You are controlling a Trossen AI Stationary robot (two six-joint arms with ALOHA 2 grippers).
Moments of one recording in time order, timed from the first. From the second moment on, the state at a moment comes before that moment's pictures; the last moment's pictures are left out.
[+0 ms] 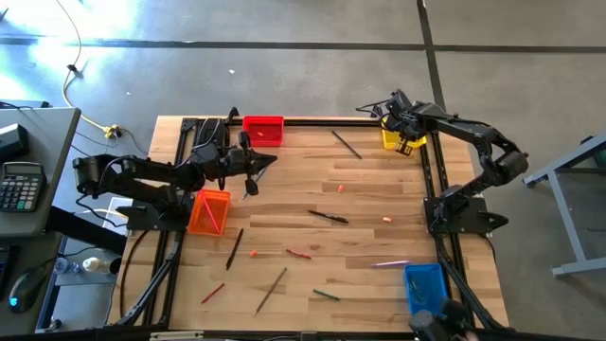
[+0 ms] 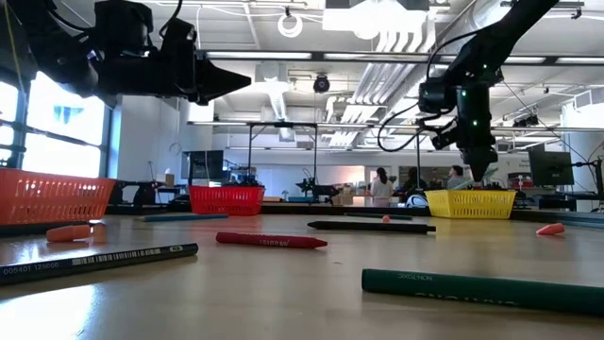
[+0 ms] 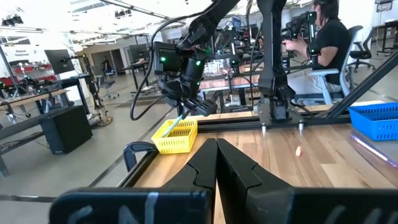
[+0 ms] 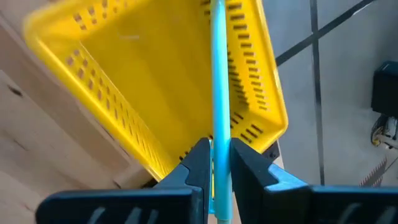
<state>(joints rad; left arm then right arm) 0.52 1.26 0.29 1.04 0.20 0.16 -0.97 1.49 0.94 -0.74 0.45 -0.61</state>
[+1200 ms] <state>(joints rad) 0.52 1.26 0.29 0.98 0.20 0.19 -0.74 1.39 1.22 -1.05 0.34 -0.09</state>
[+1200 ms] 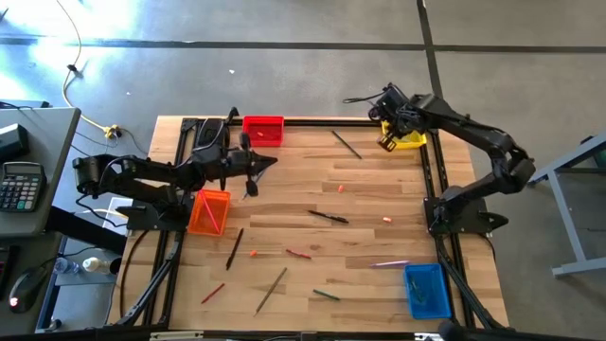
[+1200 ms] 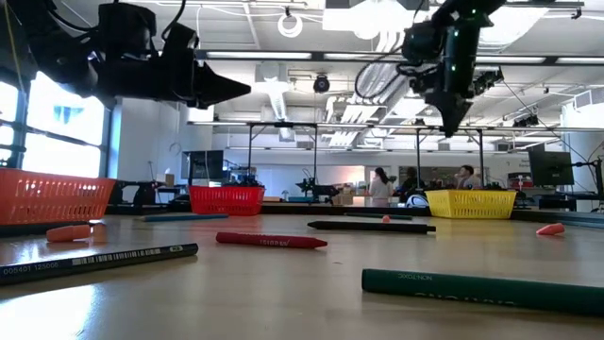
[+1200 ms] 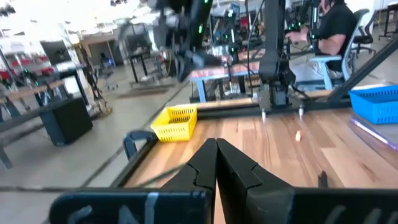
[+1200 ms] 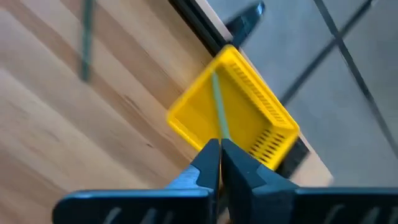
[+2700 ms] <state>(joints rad) 0.52 1.26 0.34 1.01 0.20 0.24 -0.37 1.31 1.20 -0.69 0.21 0.12</state>
